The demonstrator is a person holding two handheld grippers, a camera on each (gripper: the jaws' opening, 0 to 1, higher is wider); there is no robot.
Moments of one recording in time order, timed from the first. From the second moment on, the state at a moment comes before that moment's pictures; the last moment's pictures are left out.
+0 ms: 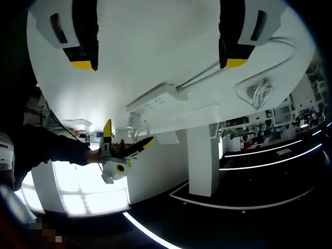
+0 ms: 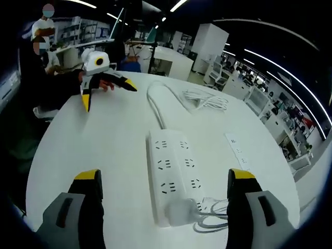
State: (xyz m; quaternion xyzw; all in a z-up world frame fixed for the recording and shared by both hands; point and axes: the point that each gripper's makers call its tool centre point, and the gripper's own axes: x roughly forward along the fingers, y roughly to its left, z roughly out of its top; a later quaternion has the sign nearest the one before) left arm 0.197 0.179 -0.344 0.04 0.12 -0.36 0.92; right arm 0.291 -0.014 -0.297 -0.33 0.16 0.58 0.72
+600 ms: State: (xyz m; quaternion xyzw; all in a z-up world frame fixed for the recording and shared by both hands) left arm 0.202 0.169 -0.341 0.05 0.12 -0.37 0.92; right arm 0.288 -0.022 -0.280 -0.29 0.12 0.57 0.76
